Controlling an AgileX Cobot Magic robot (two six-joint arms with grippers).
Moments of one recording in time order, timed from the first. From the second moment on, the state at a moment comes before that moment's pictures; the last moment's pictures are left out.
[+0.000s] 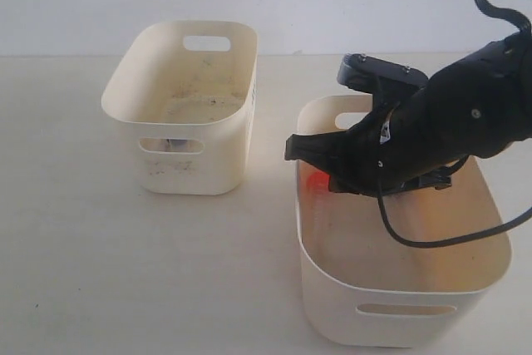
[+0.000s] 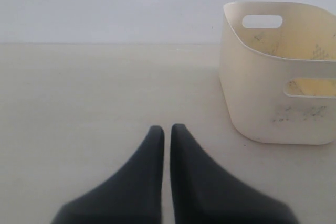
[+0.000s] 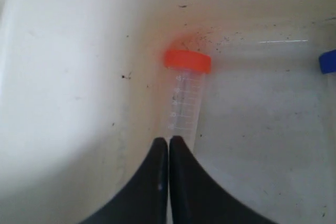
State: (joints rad) left arm -0.02 0.00 0.00 -0.05 0.29 0.02; right arm 0.64 1.60 -0.85 -0.02 0.33 0.65
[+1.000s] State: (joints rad) left arm -0.02 0.00 0.00 -0.05 0.29 0.02; right arm 0.61 1.60 -0.85 -0.24 0.41 0.87
